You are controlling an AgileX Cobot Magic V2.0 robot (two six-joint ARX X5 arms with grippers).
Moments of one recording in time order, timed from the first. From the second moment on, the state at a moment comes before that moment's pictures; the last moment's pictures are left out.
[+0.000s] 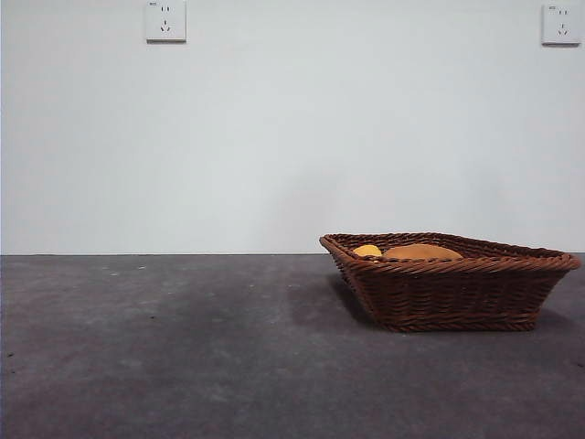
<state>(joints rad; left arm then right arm) 0.12 0.15 0.03 -0.17 0.13 -0.05 0.01 1.41 1.64 -1.34 -0.27 -0.03</state>
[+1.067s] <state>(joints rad) 0.09 0.18 0.02 -0.15 0.13 -0.05 0.05 1.06 1.25 -0.38 -0.08 -0.03</state>
